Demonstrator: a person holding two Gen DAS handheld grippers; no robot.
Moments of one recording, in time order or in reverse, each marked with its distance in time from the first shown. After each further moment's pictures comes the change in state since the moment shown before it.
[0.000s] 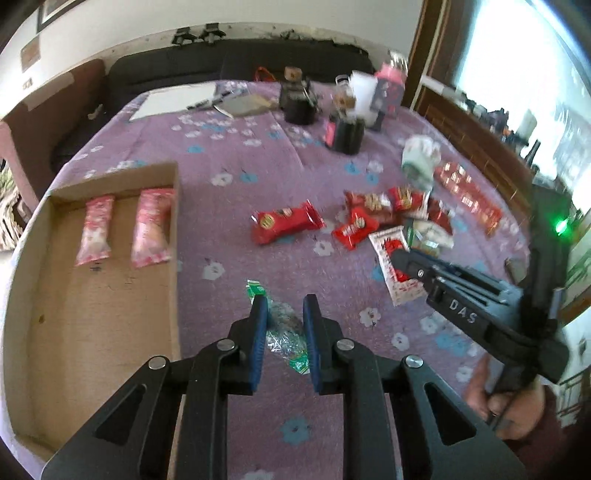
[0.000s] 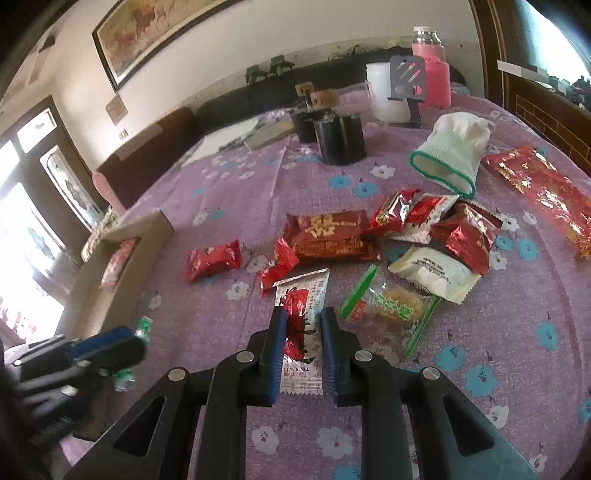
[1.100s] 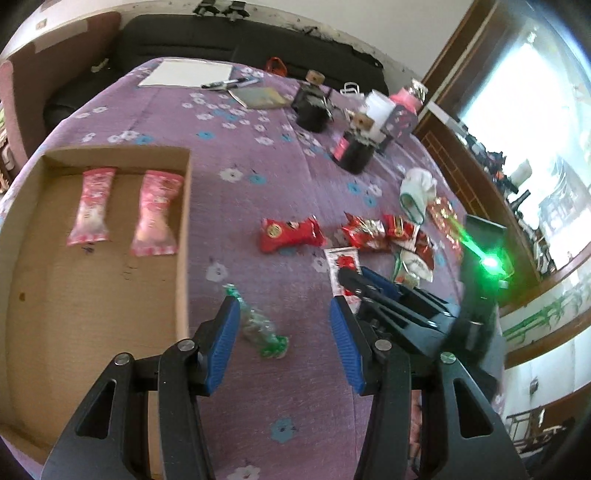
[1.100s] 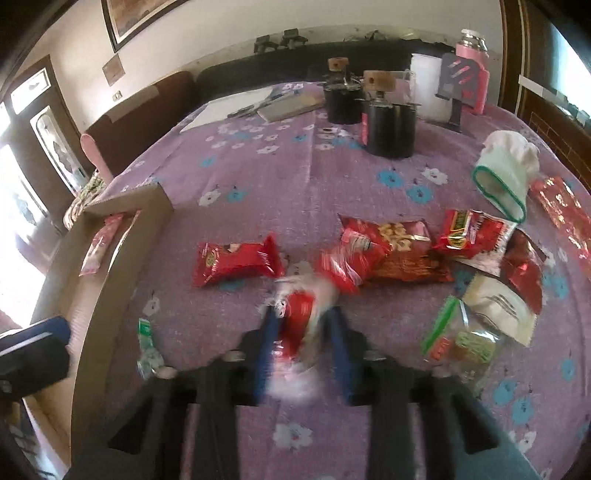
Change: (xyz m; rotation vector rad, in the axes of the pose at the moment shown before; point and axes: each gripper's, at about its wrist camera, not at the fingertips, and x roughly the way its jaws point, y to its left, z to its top) left arm 0.012 0.023 0.018 -0.159 0.062 -0.125; right arm 0.043 0.046 0.015 -0.086 0.124 -0.097
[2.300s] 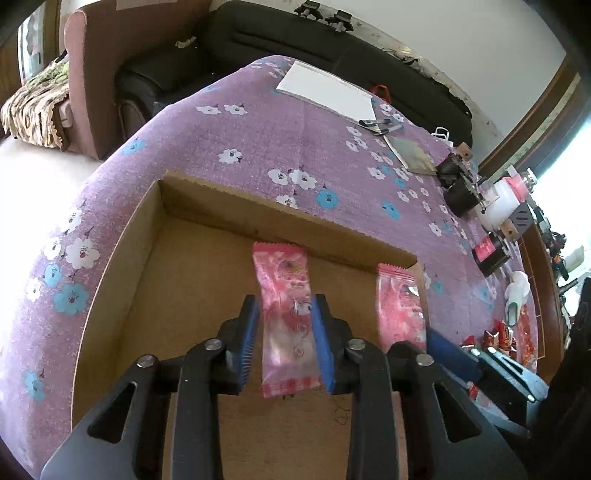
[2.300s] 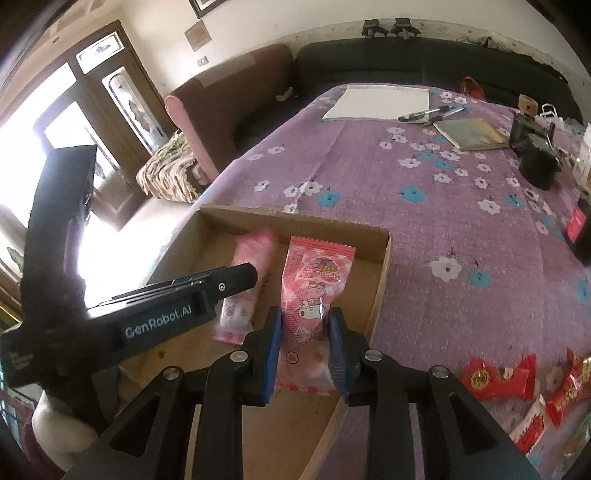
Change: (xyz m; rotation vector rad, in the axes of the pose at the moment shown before) left arm 0.023 0.180 0.075 -0.251 -0.040 0.155; right arm 0.046 0.176 0.071 -0.205 0.069 0.251
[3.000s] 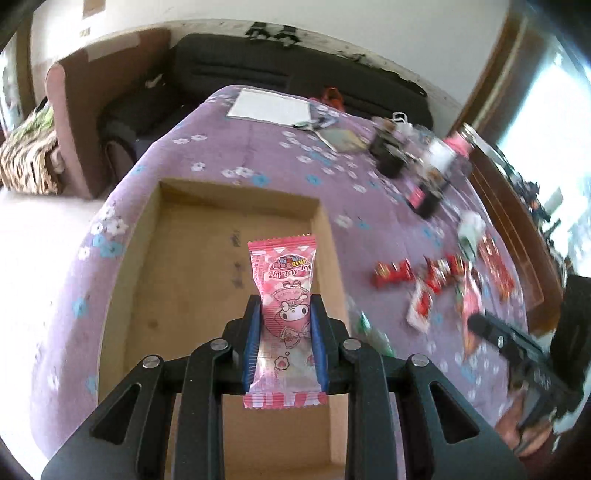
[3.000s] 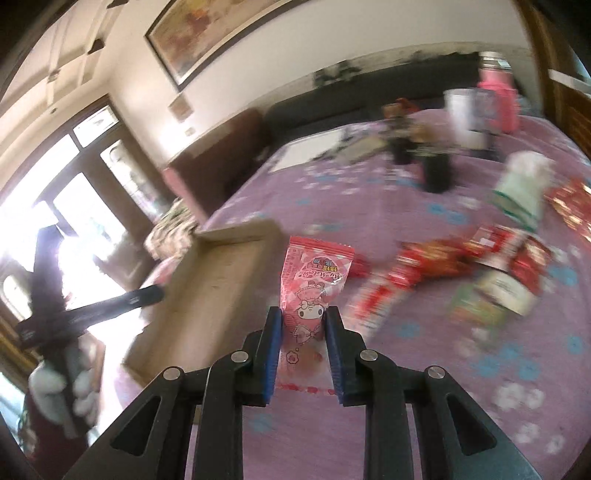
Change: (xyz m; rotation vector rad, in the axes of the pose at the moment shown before) left arm -0.099 -0.047 -0.059 0.171 -0.060 -0.016; right arm -0.159 -0.084 -0.099 0.149 -0.188 0.107
